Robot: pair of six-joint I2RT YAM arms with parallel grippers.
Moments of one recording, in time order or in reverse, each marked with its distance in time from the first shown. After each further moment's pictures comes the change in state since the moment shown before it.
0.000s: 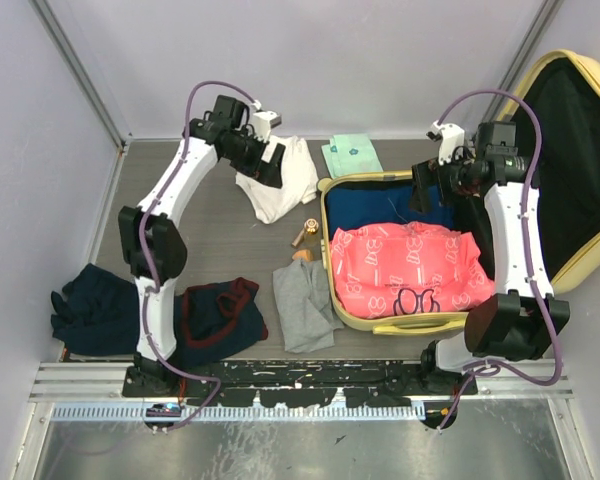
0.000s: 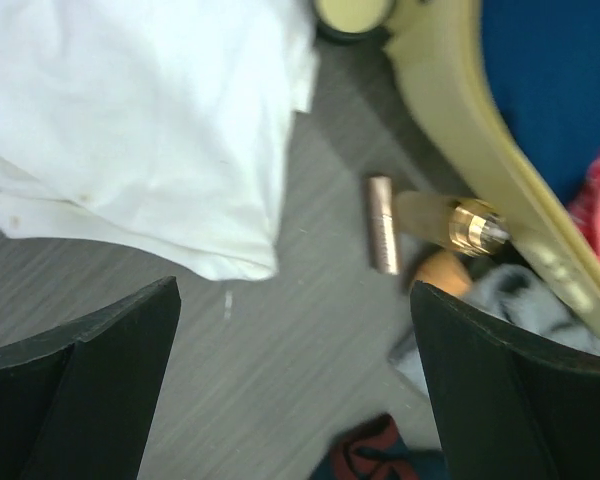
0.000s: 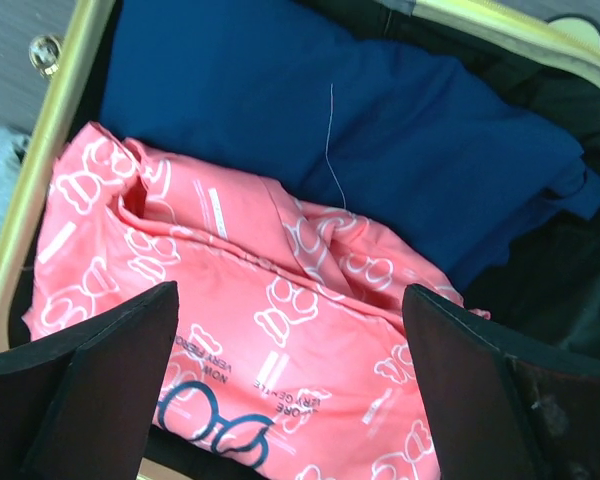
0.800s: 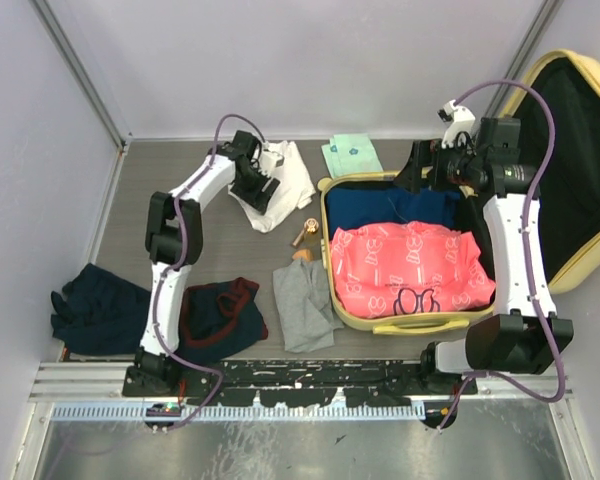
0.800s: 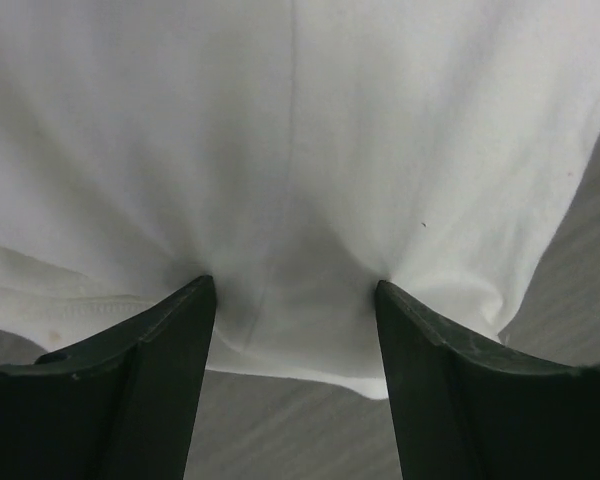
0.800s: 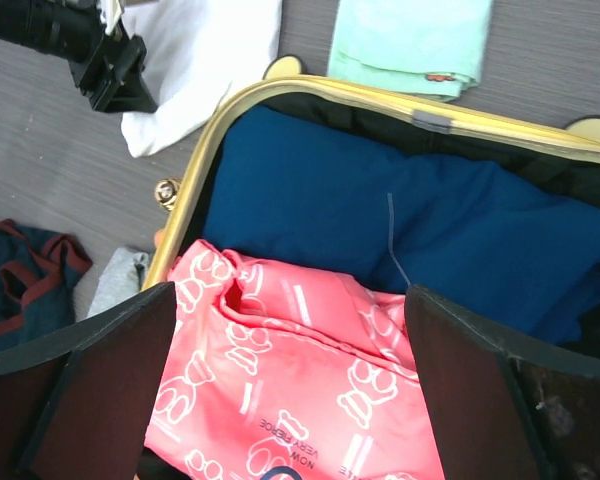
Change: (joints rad) left arm 0.040 0.367 0.053 0.074 -0.253 0.129; right arm 0.034 -0.082 -0.031 0.245 -0.097 0.341
